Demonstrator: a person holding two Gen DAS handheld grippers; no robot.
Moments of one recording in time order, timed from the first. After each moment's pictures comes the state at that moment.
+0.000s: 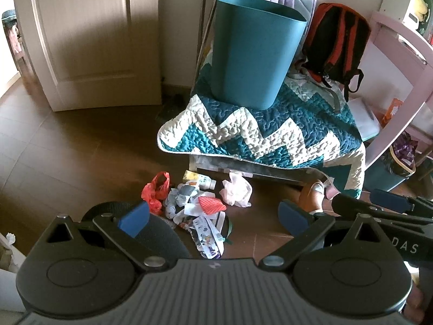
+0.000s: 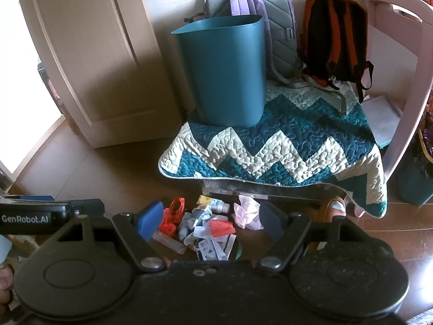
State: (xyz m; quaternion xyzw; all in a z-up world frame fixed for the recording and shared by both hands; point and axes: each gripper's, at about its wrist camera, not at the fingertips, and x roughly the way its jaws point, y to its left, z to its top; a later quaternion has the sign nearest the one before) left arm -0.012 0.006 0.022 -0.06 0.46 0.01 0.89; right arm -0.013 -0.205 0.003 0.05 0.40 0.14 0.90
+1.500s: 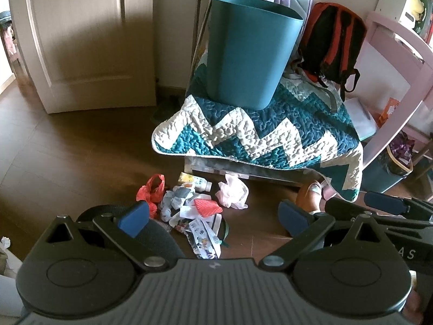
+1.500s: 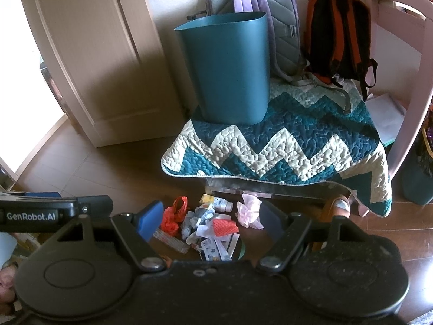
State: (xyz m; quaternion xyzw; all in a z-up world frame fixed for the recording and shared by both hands) left arm -0.004 0.005 0.015 -0.06 0.45 -0.01 0.89; right arm -0.008 -0.203 0.000 0.06 0.41 0.14 0.90
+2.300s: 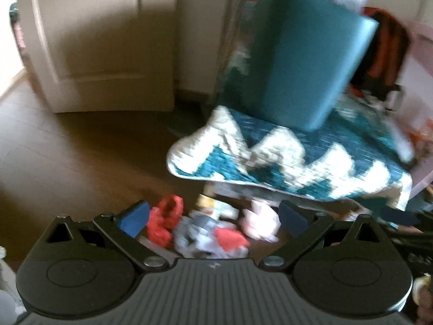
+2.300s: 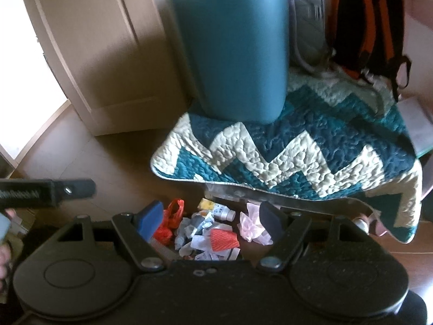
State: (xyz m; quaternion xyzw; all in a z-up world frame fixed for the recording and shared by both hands) left arm 0.129 0.054 -0.067 -0.06 0.44 0.05 0.89; right arm 0.120 -0.195 -0.088 0.04 0.44 0.18 0.88
